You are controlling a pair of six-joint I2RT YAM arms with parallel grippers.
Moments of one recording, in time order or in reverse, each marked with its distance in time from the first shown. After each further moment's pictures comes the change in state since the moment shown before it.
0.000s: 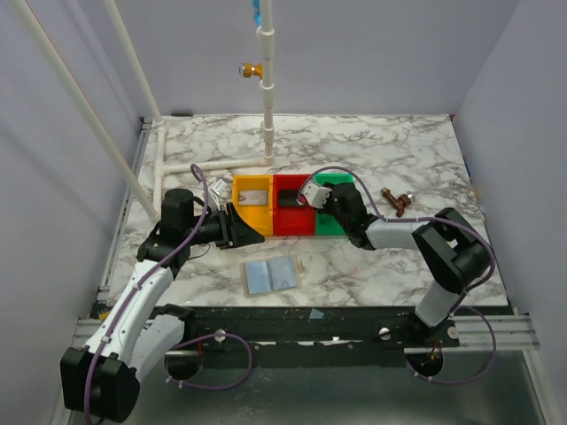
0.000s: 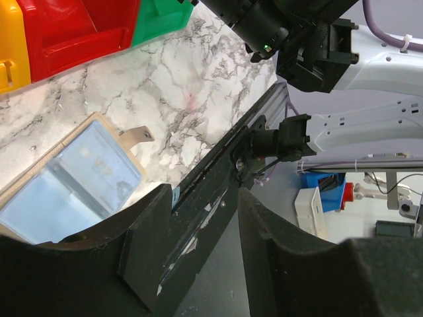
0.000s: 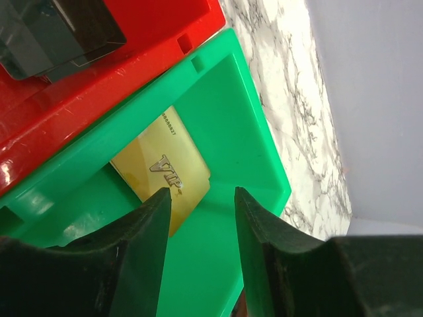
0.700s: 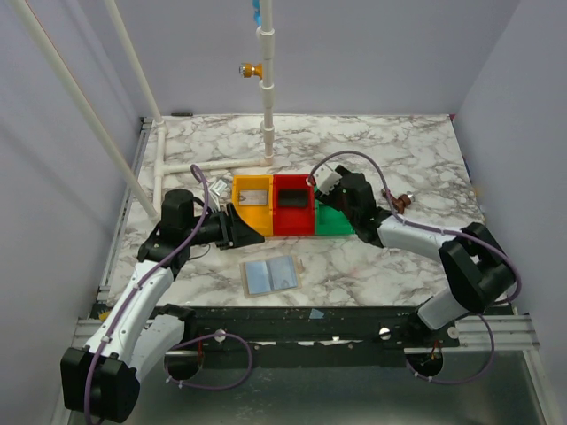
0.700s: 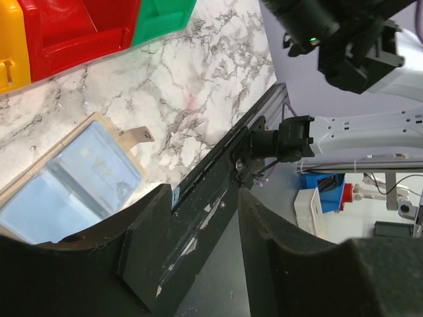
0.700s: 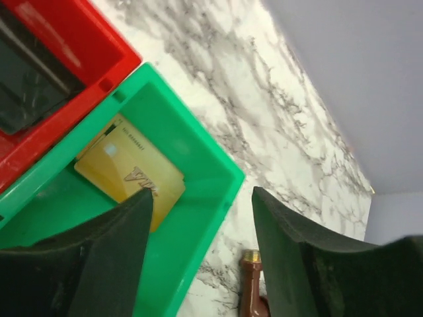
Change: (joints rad) left arm 0.000 -0.002 -0.004 0.008 0.000 -0.005; right arm -0.008 -0.144 0.023 -0.105 0.014 0.181
